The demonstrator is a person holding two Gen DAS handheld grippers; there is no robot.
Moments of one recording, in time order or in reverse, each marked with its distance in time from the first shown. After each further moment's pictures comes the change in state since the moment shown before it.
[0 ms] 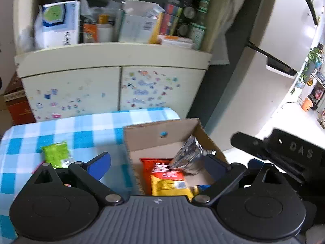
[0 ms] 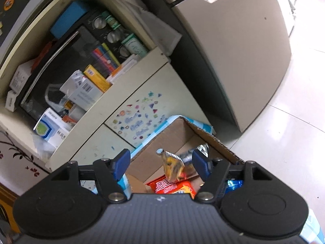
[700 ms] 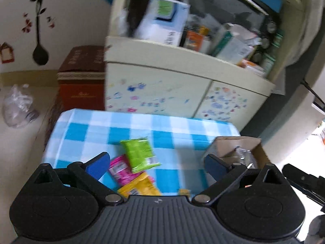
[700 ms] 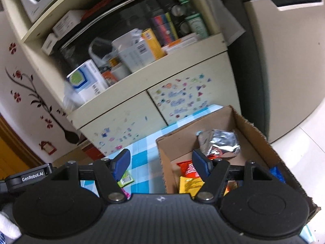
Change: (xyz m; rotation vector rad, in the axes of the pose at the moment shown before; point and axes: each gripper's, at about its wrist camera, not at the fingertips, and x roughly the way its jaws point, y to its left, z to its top) left arm -0.037 0.149 -0.006 -0.209 -0.012 0.144; right arm 0.014 0.059 -0.042 -0.301 0.074 0.128
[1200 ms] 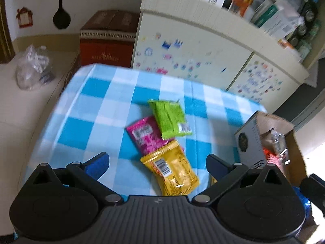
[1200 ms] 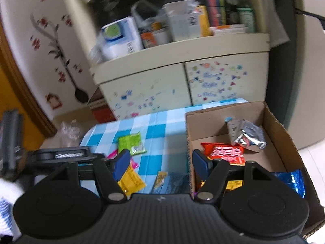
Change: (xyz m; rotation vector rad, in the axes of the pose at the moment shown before) left arm 0.054 0.030 -0.044 -0.115 0.132 0.097; right arm 0.018 0.053 -0.041 -0.295 0.104 0.031
